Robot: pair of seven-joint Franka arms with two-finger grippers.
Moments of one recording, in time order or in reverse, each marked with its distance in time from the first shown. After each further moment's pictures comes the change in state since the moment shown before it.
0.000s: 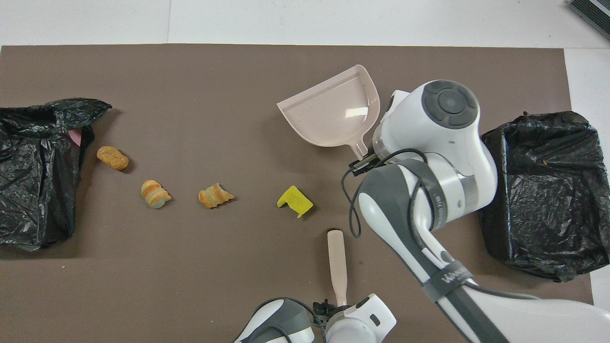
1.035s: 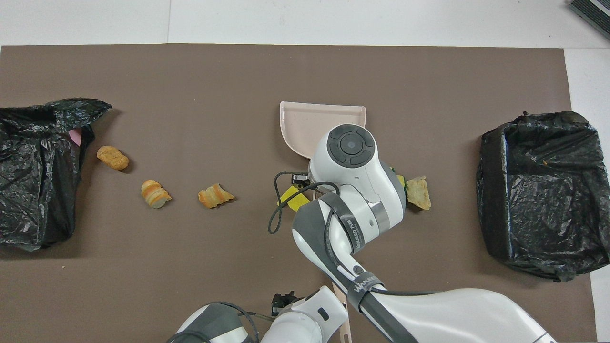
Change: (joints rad) left arm 0.108 -0.250 0.003 -0.220 -0.089 0.067 0.178; right arm 0.218 0.171 0.008 -0.021 0.006 0.210 0.803
